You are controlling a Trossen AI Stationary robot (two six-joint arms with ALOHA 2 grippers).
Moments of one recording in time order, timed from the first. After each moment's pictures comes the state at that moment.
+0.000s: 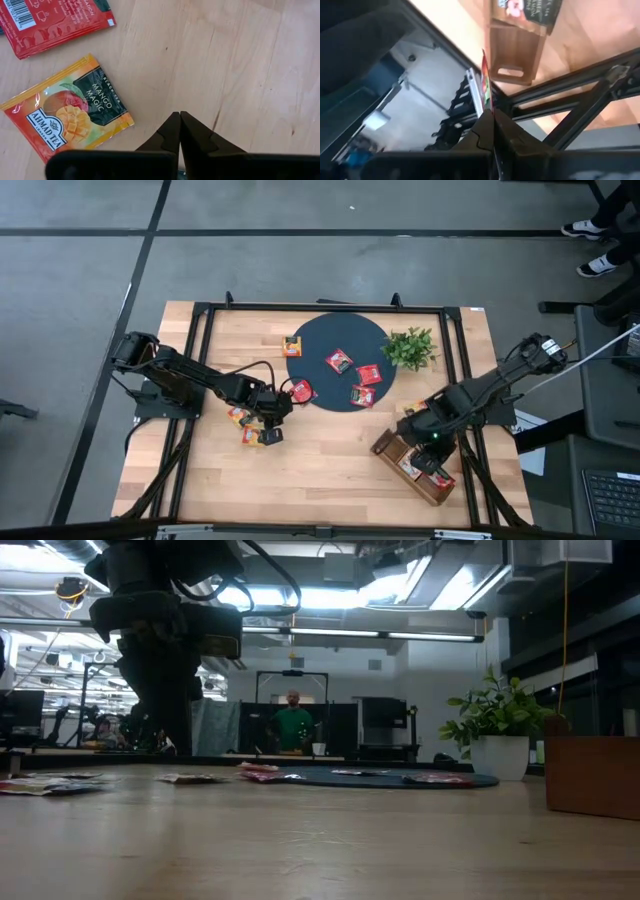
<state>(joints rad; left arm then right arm) -0.18 1.52 0.81 -0.41 0.02 -0.48 0.51 1.37 1.22 -1.23 -0.56 1.30</state>
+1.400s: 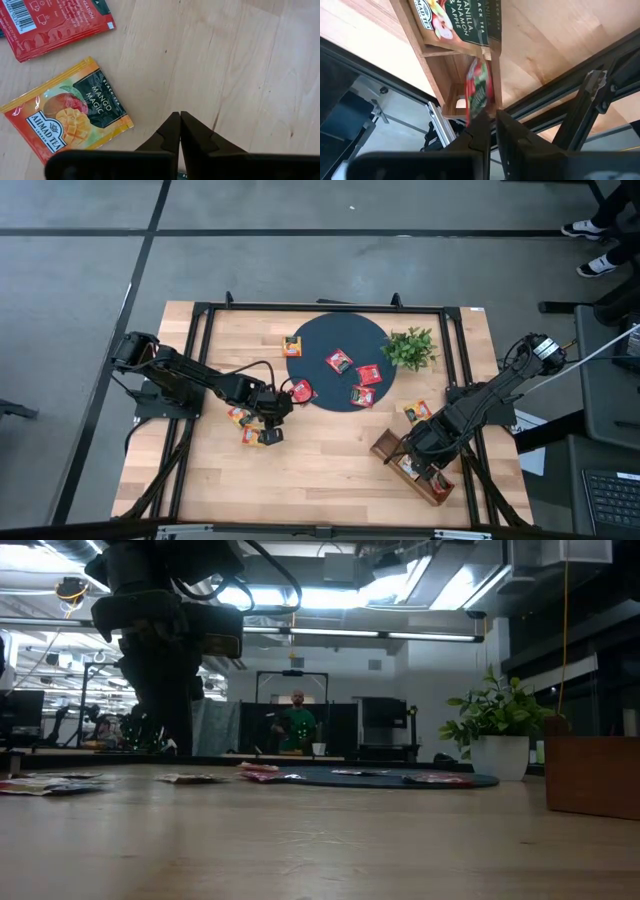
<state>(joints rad) -0.18 1.52 0.81 -0.41 0.02 -0.48 0.63 1.37 0.99 -1.09 -0.46 1.52</state>
